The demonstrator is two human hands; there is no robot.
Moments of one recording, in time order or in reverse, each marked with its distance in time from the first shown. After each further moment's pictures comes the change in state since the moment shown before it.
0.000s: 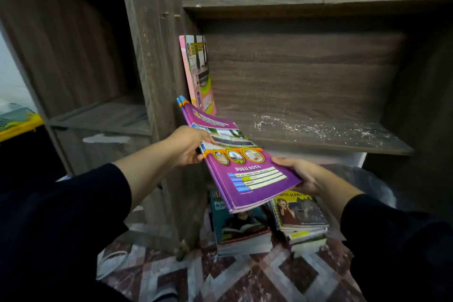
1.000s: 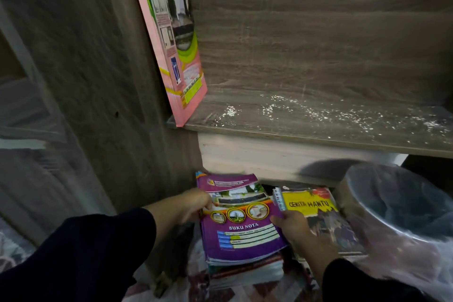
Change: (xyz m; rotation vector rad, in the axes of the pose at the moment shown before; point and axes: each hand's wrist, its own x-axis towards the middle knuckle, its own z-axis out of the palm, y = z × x) left_hand 0.184 -0.150 0.056 0.285 -0.223 -0.436; right_hand 0.192 0.143 -0.025 -0.397 0.431 0.003
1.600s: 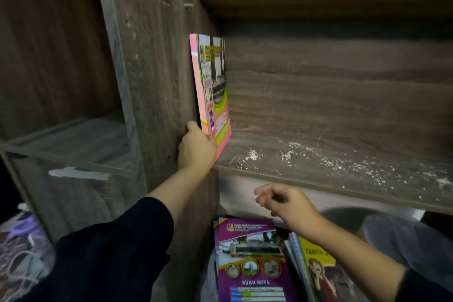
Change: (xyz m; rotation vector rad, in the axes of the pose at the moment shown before) left_hand -0.100 0.114 -0.083 0.077 0.985 0.686; right_hand -0.102 -0.173 -0.022 -0.019 -0.294 -0.697
